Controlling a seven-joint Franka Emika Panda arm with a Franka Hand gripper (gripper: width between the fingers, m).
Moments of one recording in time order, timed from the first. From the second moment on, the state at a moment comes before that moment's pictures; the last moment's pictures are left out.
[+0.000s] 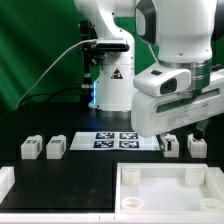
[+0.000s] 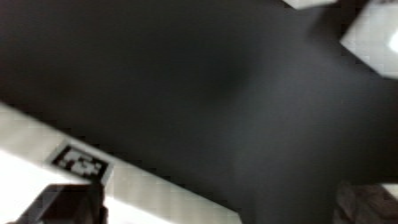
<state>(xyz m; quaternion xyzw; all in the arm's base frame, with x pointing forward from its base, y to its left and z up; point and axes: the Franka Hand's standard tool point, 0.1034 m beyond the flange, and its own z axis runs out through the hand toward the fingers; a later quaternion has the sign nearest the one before) 0.465 0.115 0.053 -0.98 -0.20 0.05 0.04</state>
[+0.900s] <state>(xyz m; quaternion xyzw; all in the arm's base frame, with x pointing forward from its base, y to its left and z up) 0.413 0.163 0.046 -0.96 -0.02 0.28 0.01</state>
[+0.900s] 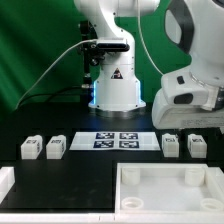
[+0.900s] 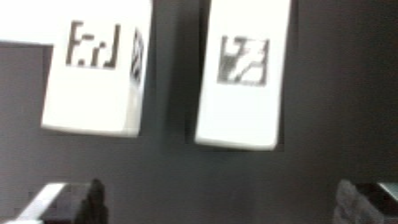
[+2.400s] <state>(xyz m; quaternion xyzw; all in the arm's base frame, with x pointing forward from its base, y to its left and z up) 0.368 0.176 0.009 -0.88 -0.04 0.47 -0.01</state>
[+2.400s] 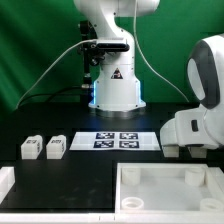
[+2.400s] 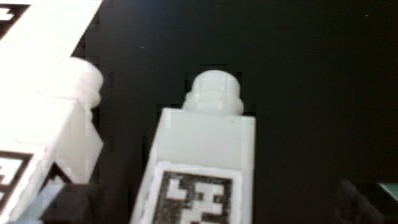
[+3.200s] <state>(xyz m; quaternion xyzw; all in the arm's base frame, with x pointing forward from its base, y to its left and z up) 0.368 0.176 0.009 -0.88 -0.04 0.47 -0.01</state>
